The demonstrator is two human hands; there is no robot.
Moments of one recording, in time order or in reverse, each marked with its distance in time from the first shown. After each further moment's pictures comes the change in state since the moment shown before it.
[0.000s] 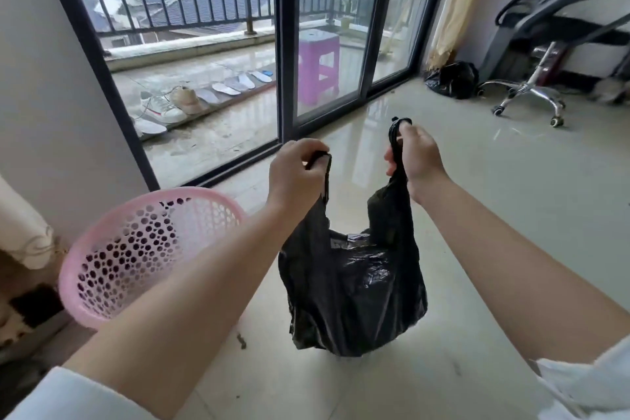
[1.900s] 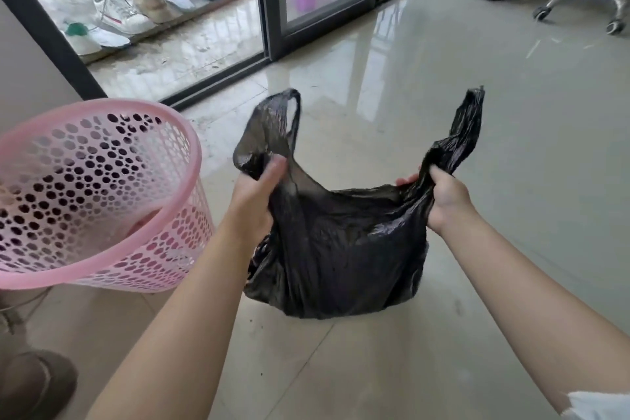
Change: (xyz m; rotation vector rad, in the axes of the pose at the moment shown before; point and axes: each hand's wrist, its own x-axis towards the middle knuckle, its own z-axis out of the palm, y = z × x) left_hand -0.050 -0.152 0.066 -0.768 -0.116 -0.548; right_hand 0.008 0.206 -0.065 0.604 0.055 0.566
